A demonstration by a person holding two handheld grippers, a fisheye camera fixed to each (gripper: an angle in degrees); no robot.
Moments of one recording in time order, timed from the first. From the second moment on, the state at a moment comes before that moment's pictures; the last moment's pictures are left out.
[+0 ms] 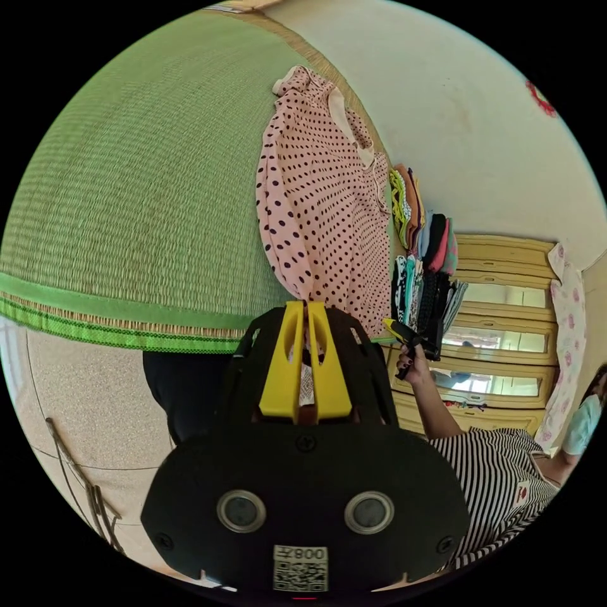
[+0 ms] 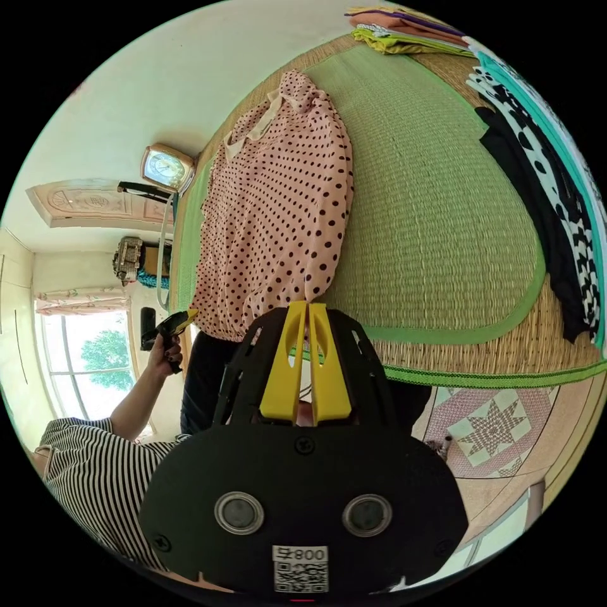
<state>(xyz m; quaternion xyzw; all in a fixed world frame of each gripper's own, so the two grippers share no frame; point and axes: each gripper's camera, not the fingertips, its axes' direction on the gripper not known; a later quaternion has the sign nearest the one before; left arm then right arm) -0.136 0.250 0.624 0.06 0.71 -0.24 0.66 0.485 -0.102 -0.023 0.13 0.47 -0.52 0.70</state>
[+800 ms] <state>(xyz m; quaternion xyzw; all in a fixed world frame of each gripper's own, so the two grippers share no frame) -0.176 0.138 0.670 0.16 0.67 -0.27 0.67 0.421 -0.075 0.035 0.20 0.54 -0.55 0.60</state>
